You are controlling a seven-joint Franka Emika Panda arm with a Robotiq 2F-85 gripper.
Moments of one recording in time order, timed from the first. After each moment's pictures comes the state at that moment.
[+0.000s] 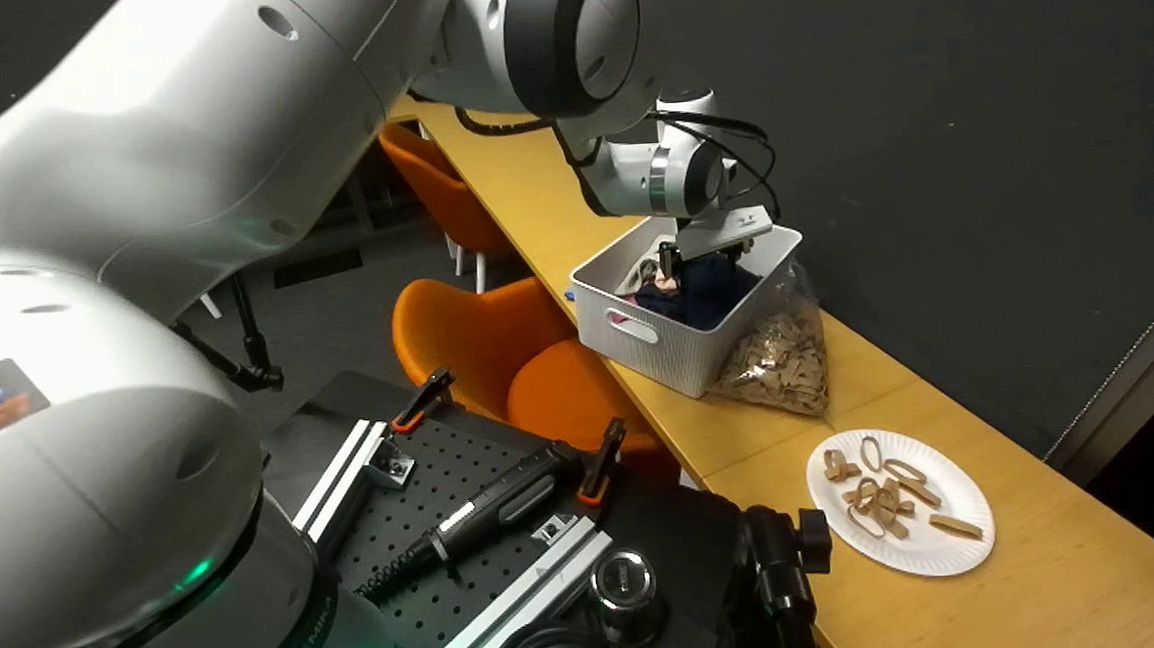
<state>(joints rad) -0.12 1.05 -0.01 -1.36 -0.21 2.65 -0.60</state>
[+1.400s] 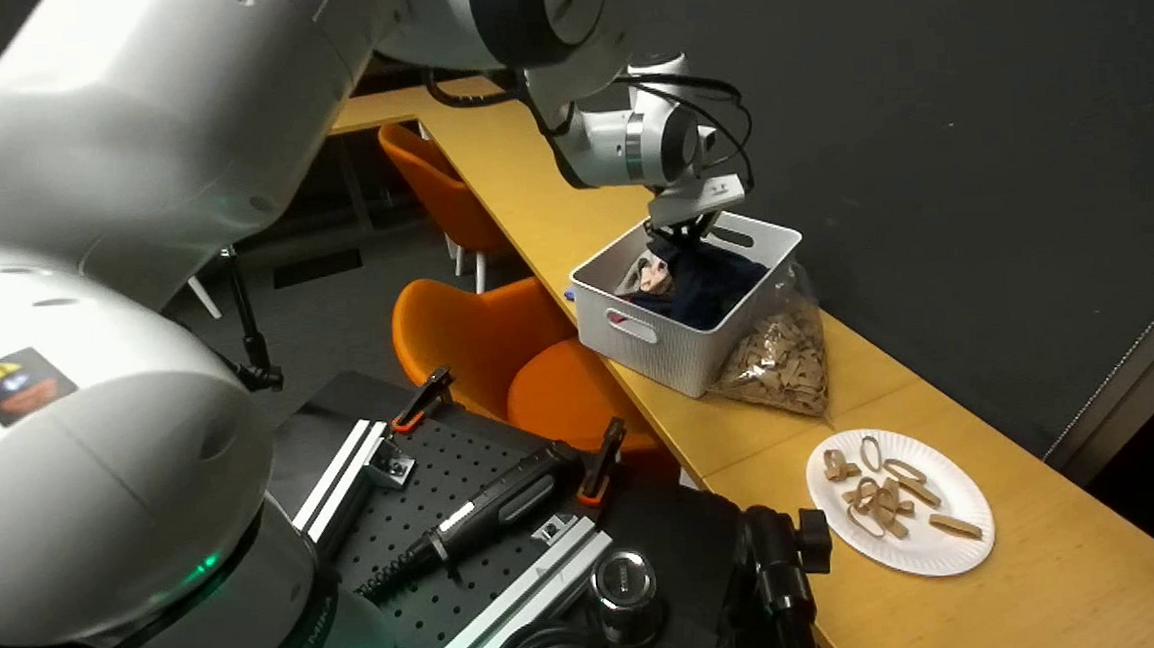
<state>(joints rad) -0.05 0.93 -0.02 -1.44 -0.23 2.65 -0.47</state>
